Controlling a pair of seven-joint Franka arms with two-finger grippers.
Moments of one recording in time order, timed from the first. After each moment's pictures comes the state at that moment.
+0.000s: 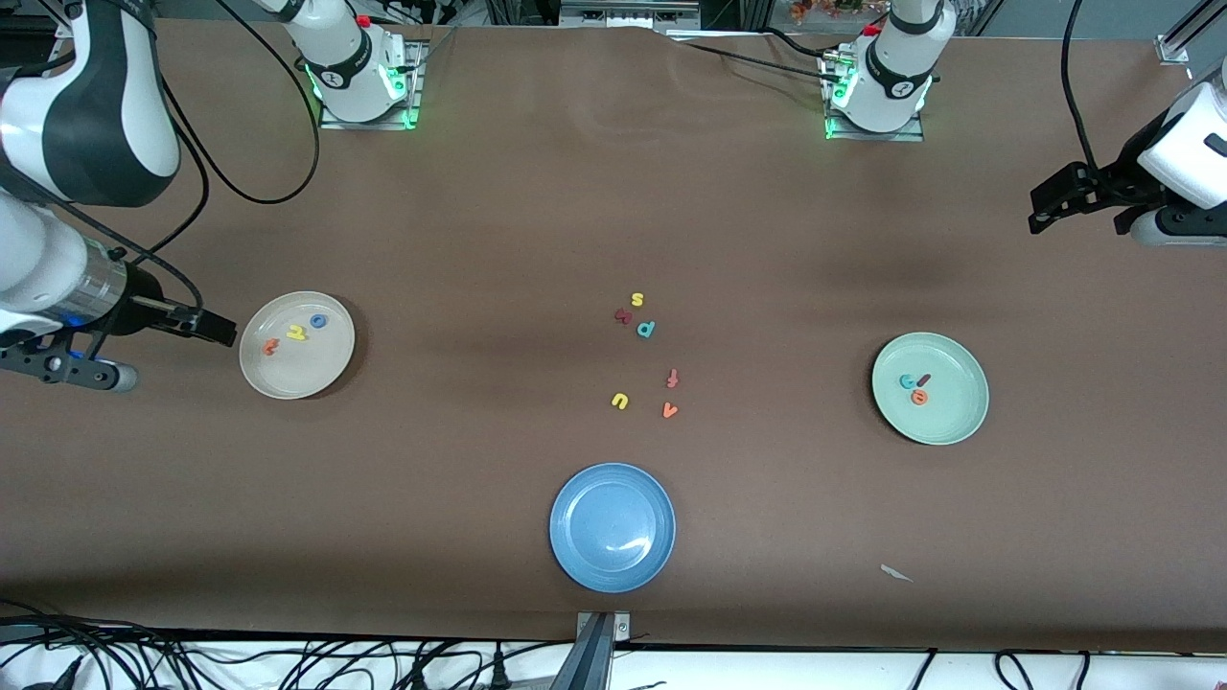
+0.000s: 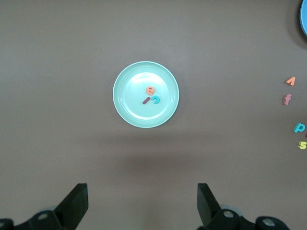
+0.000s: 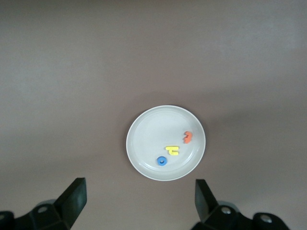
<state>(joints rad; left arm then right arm) 0.00 -0.05 -0.03 -1.67 0.01 1.58 -0.03 0.14 0.27 -0.11 -1.52 -0.03 1.73 0.26</state>
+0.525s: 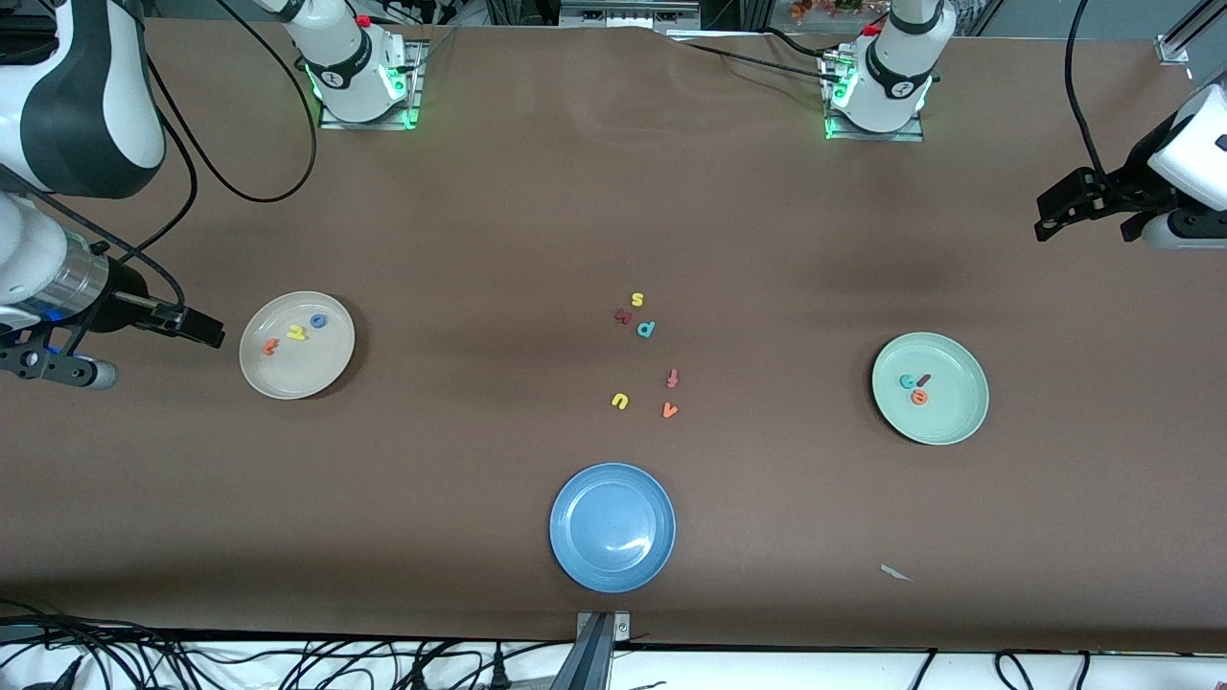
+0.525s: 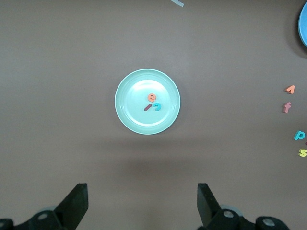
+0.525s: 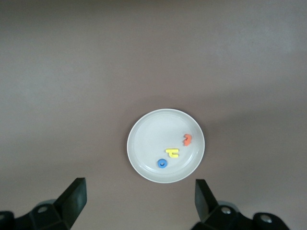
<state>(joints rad) 0.01 -0.05 -0.02 -1.67 0.01 1.61 -0.03 0.14 0.26 -0.12 -1.52 -0.02 1.73 0.26</state>
